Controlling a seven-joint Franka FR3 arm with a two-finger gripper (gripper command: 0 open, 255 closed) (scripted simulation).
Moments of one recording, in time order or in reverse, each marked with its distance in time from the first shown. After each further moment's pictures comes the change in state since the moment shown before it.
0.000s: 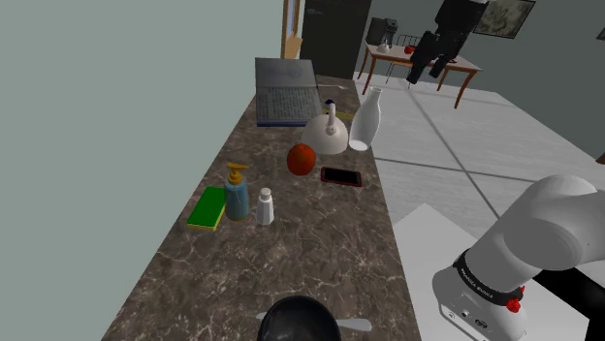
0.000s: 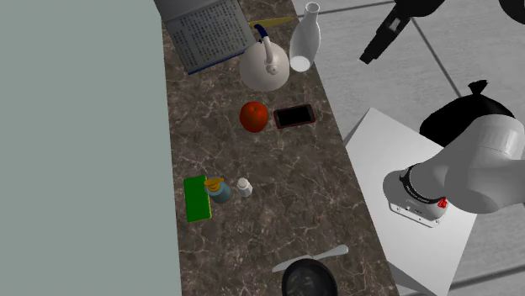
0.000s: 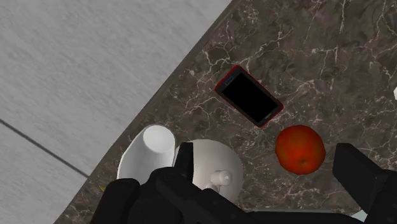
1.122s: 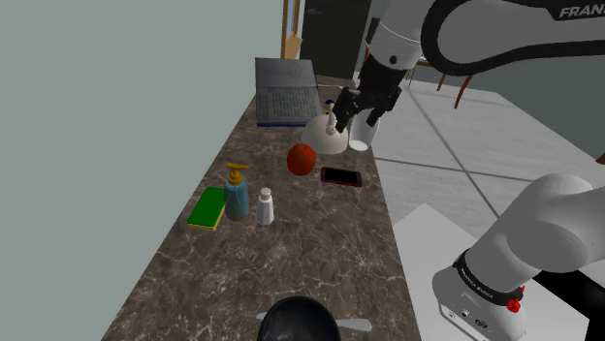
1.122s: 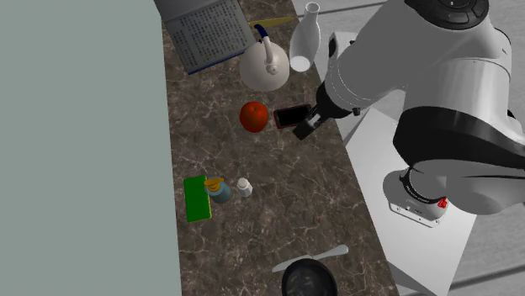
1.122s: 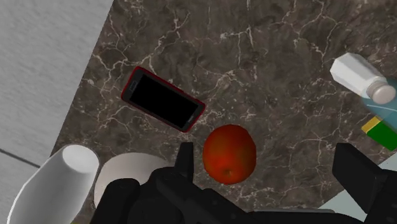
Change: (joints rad) arm 0.057 0.085 0.333 -0.199 0.160 0.367 0.436
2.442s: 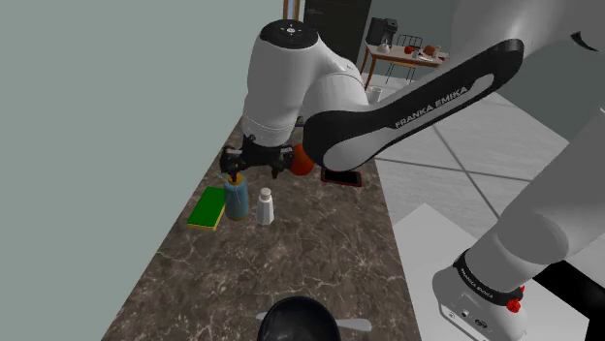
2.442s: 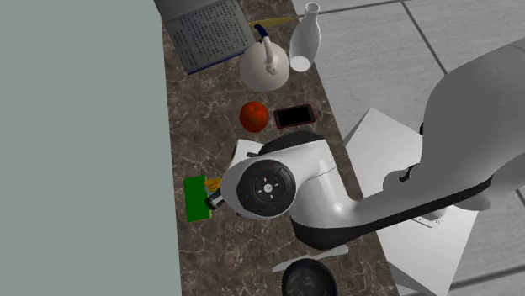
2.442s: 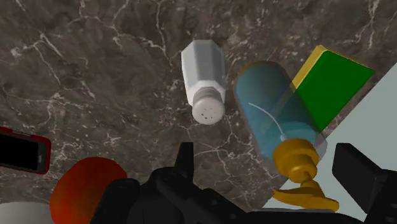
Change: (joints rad) arm -0.196 0.713 0.564 0.301 -0.514 0.356 0.905
